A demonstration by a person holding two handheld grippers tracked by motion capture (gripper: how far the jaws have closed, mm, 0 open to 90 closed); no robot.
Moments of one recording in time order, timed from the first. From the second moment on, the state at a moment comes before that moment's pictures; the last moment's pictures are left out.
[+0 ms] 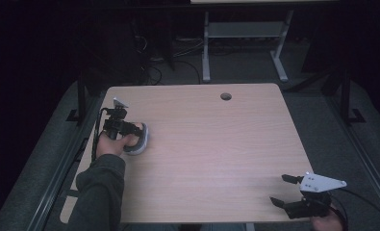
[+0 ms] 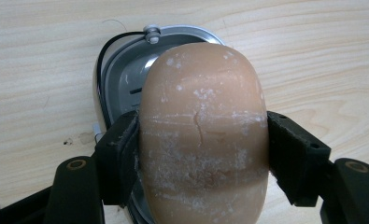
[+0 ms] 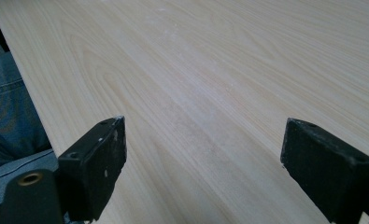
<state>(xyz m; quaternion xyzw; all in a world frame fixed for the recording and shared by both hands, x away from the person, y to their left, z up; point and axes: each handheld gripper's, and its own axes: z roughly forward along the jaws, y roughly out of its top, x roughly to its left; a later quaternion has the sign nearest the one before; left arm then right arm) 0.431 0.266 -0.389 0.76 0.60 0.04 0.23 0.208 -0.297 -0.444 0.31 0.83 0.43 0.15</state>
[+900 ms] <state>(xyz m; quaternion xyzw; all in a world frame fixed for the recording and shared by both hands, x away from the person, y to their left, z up) 0.431 0.261 -0.392 0.77 0.60 0.07 0.19 0.207 -0.298 -0.443 0.31 0.83 0.44 0.15</state>
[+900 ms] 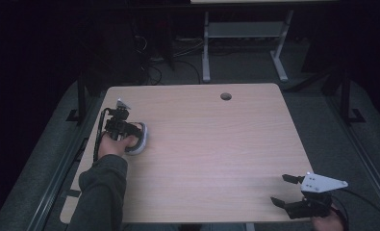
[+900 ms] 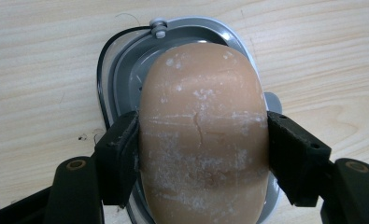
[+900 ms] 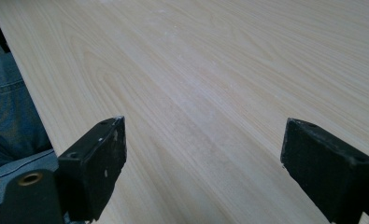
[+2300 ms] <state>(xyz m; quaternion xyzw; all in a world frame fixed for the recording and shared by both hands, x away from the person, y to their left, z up) 0.424 0.257 -0.381 0.78 0.59 0.09 0.20 0.207 -0.298 -0.442 0.31 0.83 0.44 0.15</state>
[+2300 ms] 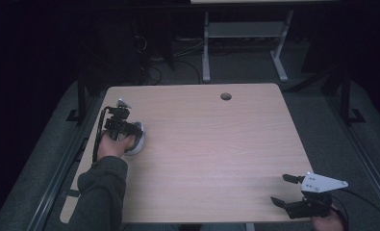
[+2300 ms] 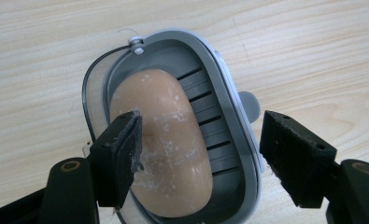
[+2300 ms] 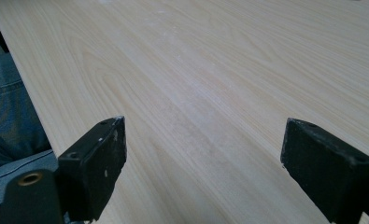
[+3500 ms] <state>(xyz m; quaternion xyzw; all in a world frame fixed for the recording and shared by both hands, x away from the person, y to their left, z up) 0.401 0.265 -0.356 0.77 0.55 0.05 0.32 0.207 -0.297 -0.442 0.31 0.83 0.43 0.16</state>
